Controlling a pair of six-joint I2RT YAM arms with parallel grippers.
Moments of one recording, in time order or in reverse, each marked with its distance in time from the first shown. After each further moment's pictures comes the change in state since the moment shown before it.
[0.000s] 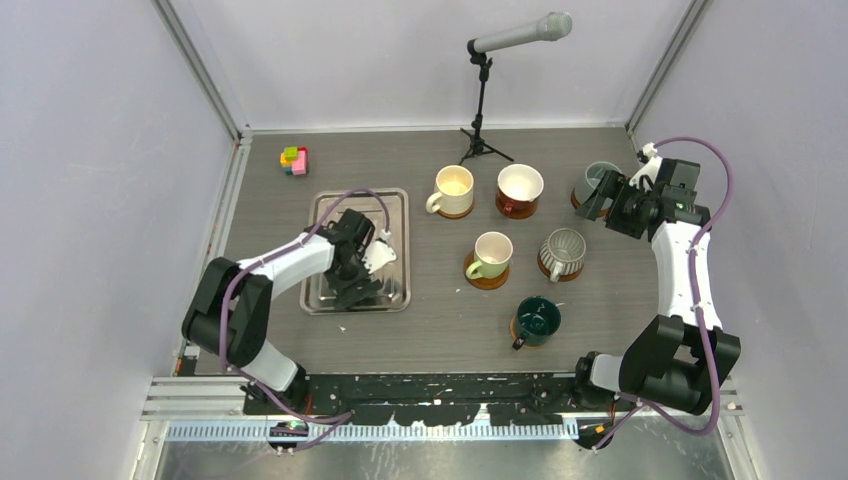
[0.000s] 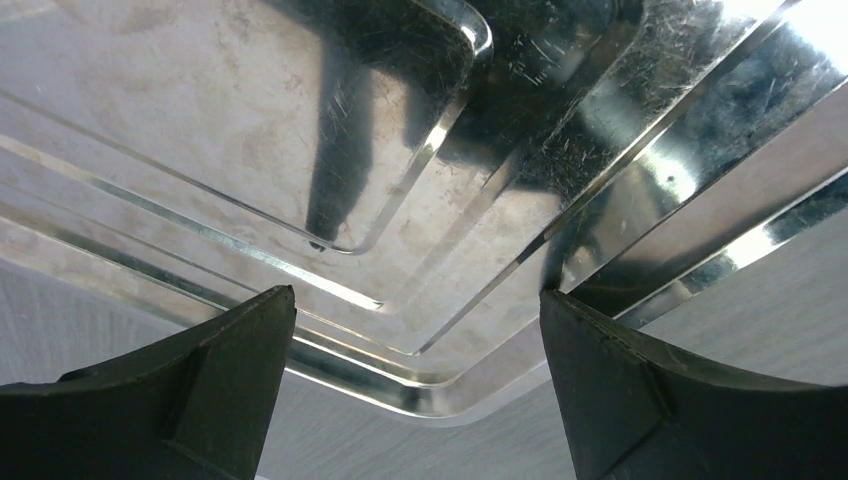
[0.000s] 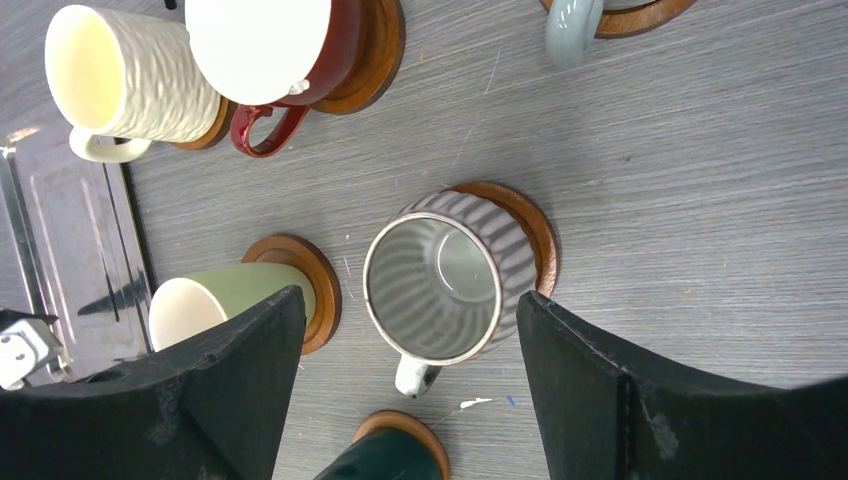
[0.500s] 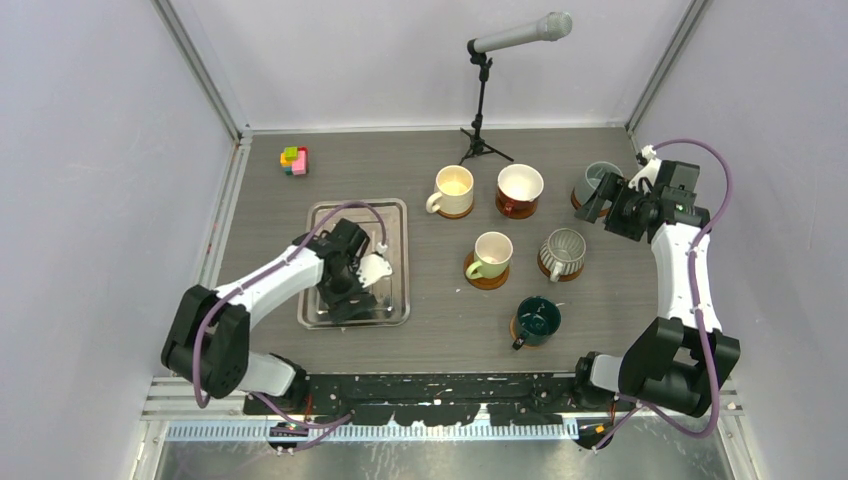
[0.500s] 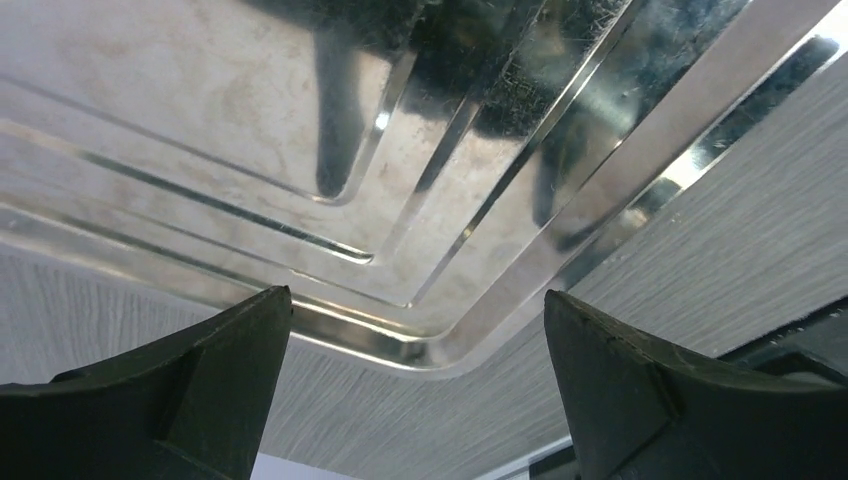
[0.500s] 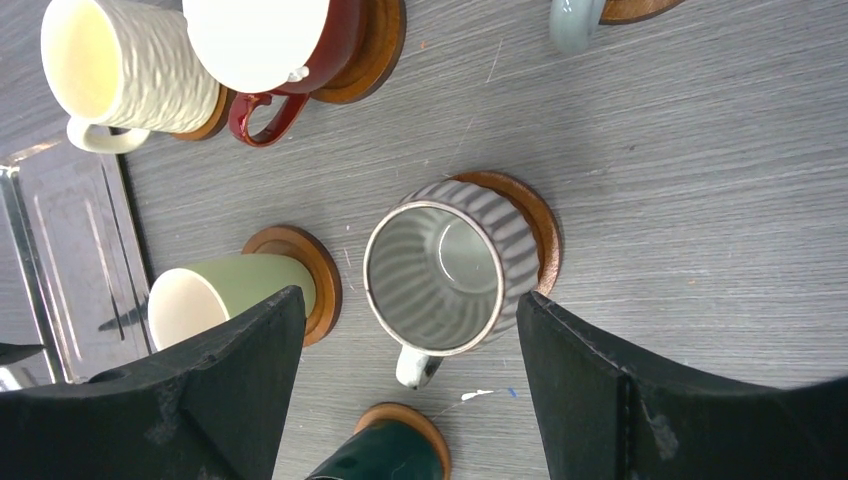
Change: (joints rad) left arm -0.039 -0.172 -0.090 -0.143 0.040 0.012; right arm 0.000 -0.007 -0.011 -0.006 -0.002 -0.002
